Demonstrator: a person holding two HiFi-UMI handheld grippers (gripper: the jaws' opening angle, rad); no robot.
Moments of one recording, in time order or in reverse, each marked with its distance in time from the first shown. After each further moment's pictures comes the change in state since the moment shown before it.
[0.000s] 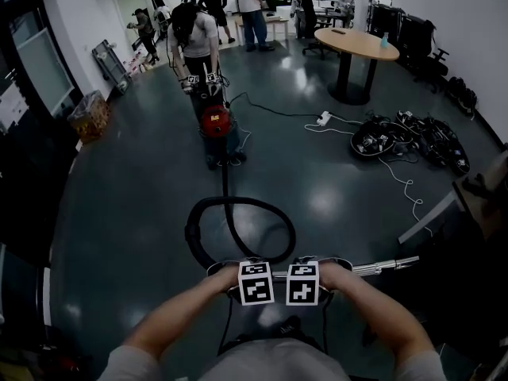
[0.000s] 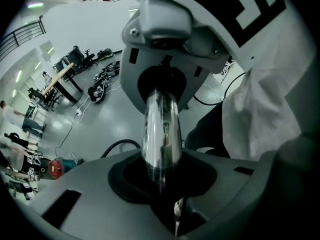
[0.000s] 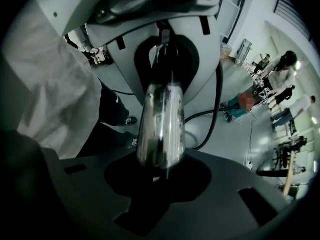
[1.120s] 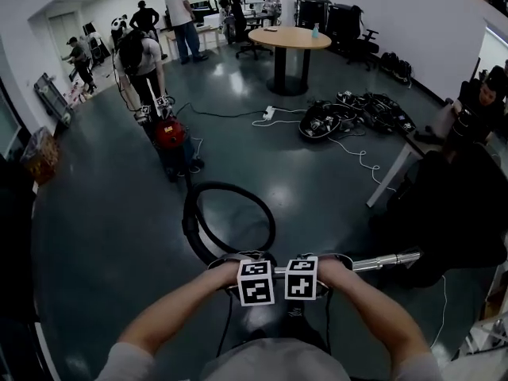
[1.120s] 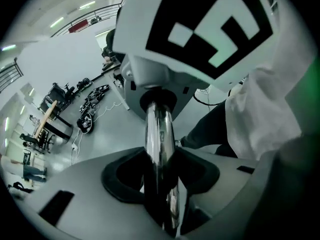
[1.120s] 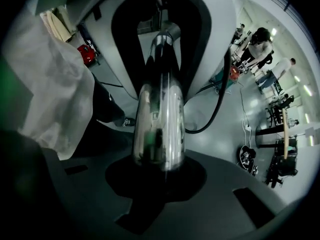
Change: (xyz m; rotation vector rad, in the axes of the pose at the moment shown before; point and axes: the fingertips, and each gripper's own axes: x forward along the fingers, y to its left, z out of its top) left arm -0.031 -0.086 -0.035 0.365 -0.108 -0.005; right arm 0.008 0.089 0.047 0.334 0.149 -0.071
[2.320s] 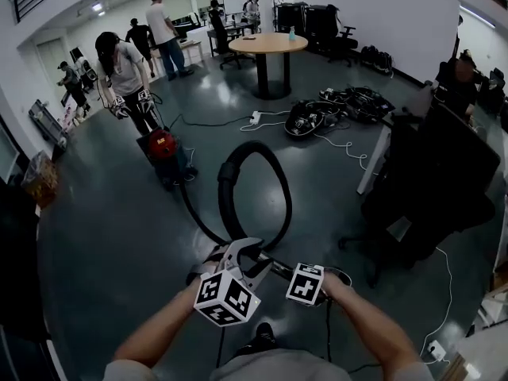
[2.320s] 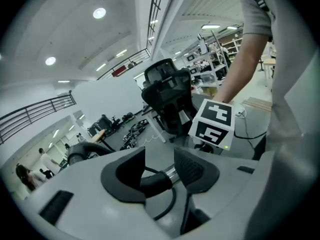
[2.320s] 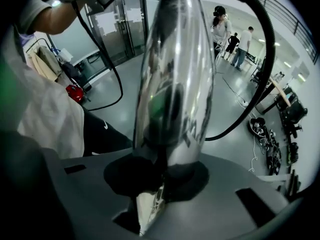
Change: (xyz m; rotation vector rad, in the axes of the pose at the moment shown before) left arm -0.149 -0.049 0.090 -0.054 -0.366 0.532; right arm -0.002 0.115 -0.019 0.375 -0.237 -0.005
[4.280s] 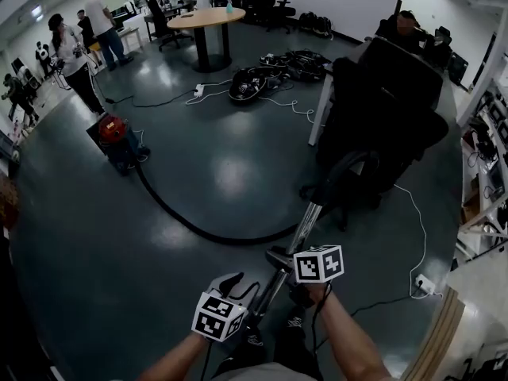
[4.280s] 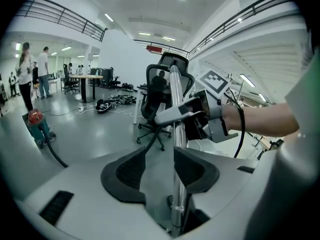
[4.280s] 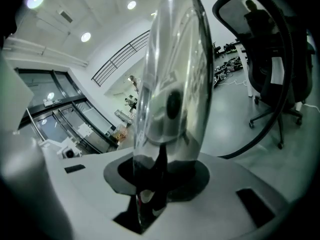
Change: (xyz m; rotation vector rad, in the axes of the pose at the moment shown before) left arm -0.058 -0.239 -0.101 -0.746 0.011 -0.260; right arm -0.037 0.108 -0.017 1.159 -0.810 -0.005
